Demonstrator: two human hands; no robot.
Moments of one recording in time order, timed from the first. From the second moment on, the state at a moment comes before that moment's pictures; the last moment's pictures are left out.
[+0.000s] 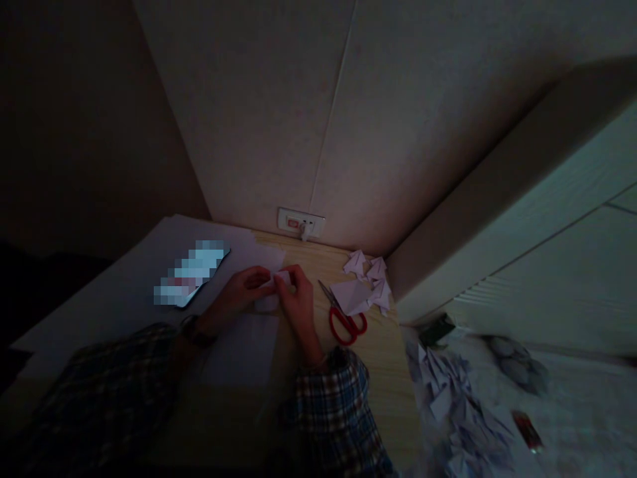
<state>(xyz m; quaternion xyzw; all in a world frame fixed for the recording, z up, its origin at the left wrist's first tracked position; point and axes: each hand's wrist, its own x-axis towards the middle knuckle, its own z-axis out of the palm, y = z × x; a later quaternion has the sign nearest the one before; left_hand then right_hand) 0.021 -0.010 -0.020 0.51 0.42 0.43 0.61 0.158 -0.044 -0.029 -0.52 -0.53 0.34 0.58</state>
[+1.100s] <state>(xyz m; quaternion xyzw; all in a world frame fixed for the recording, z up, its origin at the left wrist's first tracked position) 0.017 -0.011 -0.011 0.46 0.42 0.45 0.64 0.165 -0.042 -0.025 -0.53 -0.53 0.33 0.57</state>
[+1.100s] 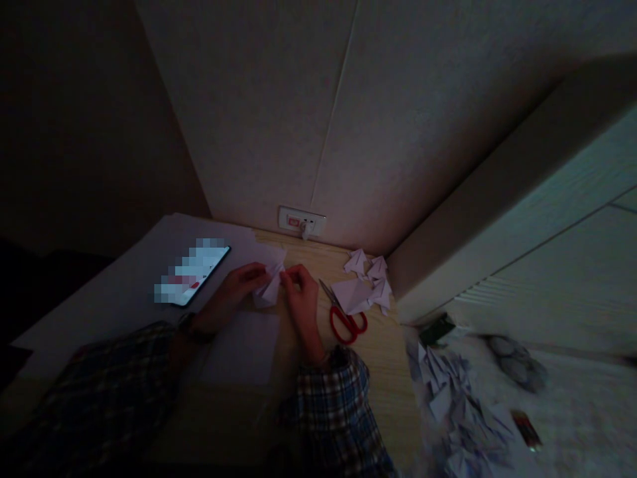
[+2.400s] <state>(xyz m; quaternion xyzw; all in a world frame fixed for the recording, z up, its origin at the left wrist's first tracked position) 0.012 -0.016 -0.006 0.42 0.43 0.43 0.67 0.160 -0.049 -0.018 -0.51 -0.61 0.26 0.54</state>
